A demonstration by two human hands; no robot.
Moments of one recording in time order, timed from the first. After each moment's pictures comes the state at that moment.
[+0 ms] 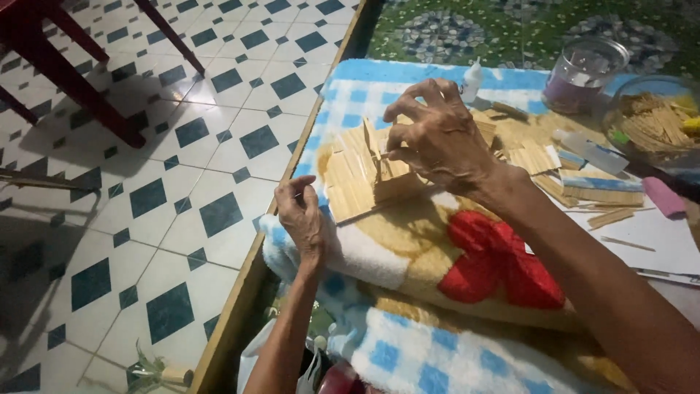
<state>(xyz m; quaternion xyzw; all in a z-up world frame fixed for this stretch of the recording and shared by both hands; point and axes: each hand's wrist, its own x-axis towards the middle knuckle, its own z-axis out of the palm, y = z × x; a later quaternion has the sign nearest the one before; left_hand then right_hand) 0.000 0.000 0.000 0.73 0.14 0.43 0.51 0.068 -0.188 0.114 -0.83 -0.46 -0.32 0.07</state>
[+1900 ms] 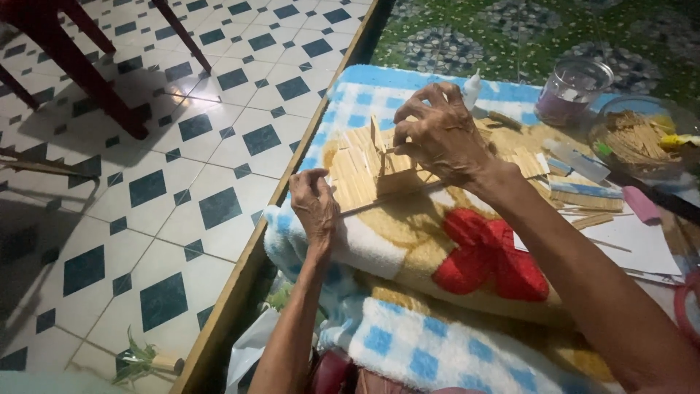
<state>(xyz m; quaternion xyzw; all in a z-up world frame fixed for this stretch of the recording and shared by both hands) 0.000 -0.009 0.003 0.76 0.13 0.43 0.47 0.062 -0.187 0.116 -0.82 -0.46 -0.33 0.08</state>
